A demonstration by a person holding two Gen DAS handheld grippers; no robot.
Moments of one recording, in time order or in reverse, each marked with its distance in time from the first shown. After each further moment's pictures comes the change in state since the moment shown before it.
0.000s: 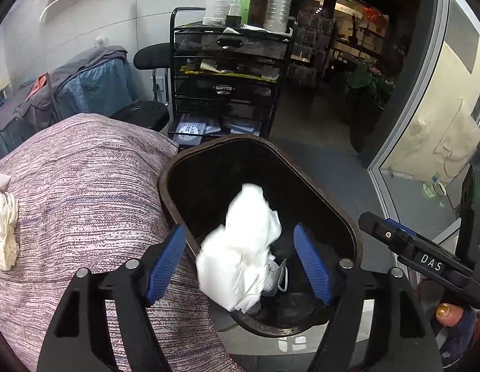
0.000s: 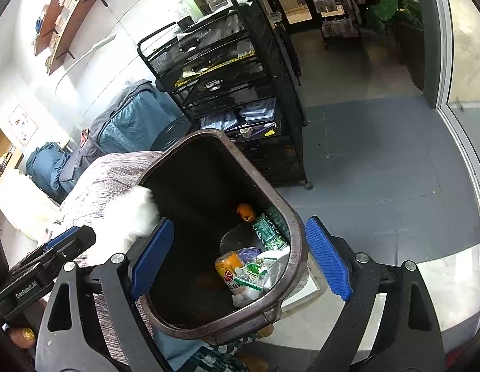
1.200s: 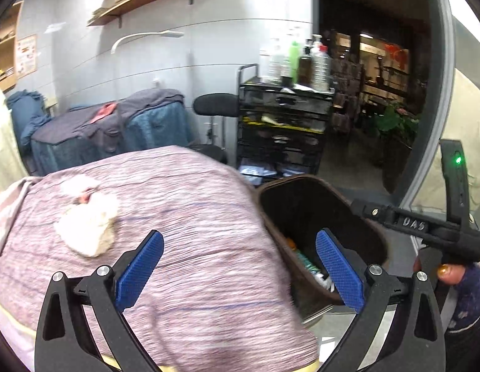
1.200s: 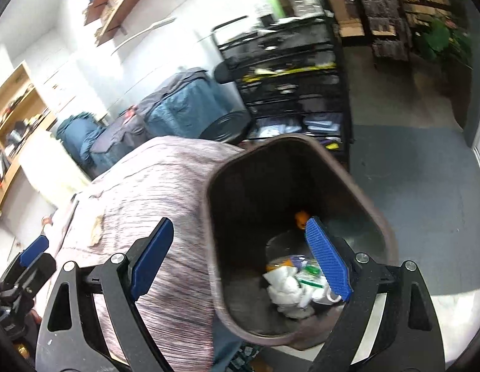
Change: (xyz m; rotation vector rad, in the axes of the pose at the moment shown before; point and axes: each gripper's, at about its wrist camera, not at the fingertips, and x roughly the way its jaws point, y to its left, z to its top) left arm -0.110 0.064 -0.044 -0.049 -0.244 0.204; right arm 0.000 0.112 -0.010 -0.217 0.003 0.172
